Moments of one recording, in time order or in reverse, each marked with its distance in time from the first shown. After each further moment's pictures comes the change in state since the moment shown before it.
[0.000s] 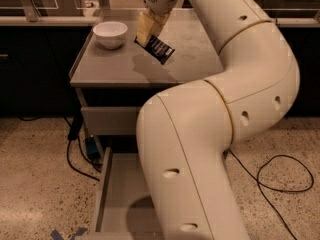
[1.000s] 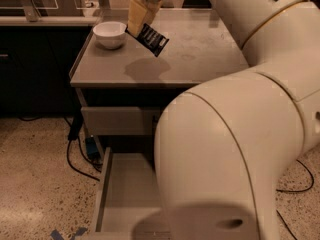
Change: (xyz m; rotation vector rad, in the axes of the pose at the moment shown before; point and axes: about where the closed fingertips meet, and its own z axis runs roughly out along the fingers) arm -0.013 0.034 -0.051 0.067 -0.086 -0.073
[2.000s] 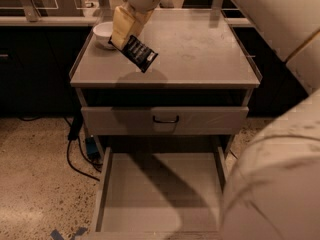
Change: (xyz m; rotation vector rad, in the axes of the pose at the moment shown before) arm 0.008 0.083 -0.027 -0.081 -0.037 0.004
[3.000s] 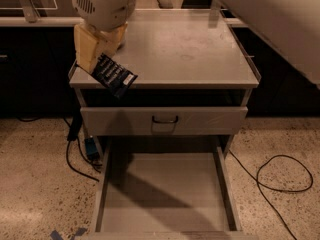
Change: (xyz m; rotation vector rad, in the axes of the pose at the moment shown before) arm 0.005 0.106 -0.022 0.031 0.057 0.033
